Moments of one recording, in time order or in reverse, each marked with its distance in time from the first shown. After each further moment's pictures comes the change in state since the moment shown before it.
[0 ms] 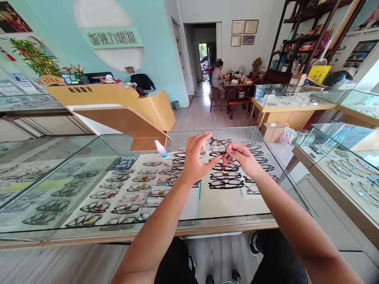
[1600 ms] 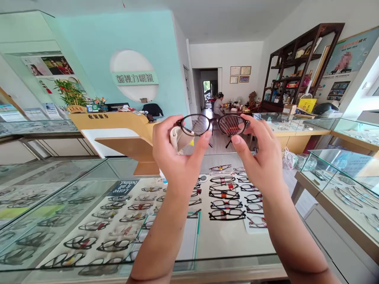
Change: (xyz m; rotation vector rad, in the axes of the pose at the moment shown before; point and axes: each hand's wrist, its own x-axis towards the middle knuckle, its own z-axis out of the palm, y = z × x) left_hand 0.114 0.075 -0.054 0.019 0.625 0.040; right_hand 0.016 -0.138 0.032 -0.959 0.553 -0.756
